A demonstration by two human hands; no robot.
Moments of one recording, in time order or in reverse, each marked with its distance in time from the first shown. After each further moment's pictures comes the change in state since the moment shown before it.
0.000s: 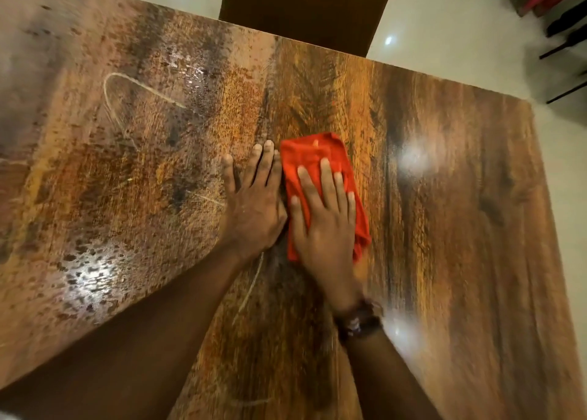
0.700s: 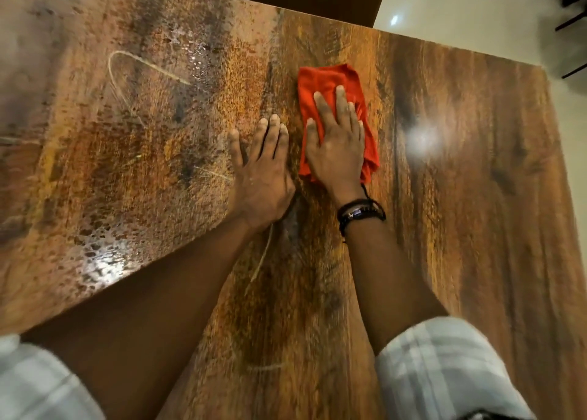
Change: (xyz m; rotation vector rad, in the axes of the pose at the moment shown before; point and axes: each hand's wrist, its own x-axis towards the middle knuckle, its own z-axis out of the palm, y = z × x) left_hand -0.001 0.001 -0.002 0.031 -0.040 -0.019; right_hand 0.086 0.005 0.009 0.002 0.042 0.060
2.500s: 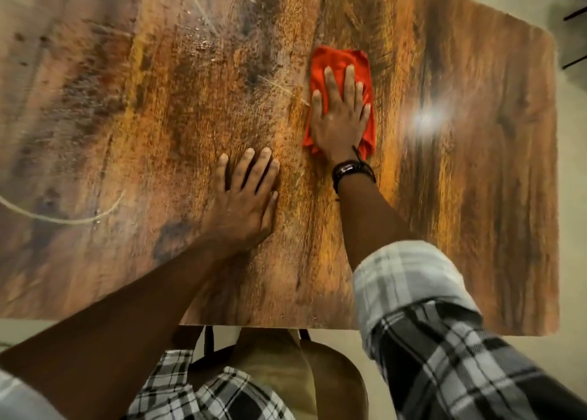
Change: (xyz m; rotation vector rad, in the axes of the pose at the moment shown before) left_hand -0.225 -0.068 -0.003 0.093 0.021 0.122; right_hand -0.107 -0.056 0.023 -0.082 -0.059 0.099
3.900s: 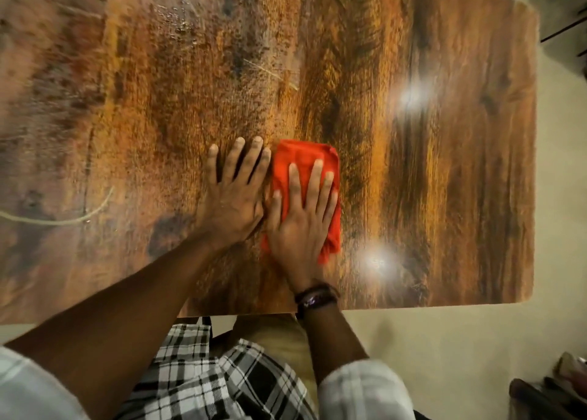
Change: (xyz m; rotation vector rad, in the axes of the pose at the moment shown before) left_hand -0.001 0.000 -0.003 -0.011 -0.030 0.056; right_hand -0.208 -0.008 0.013 -0.106 0.103 -0.006
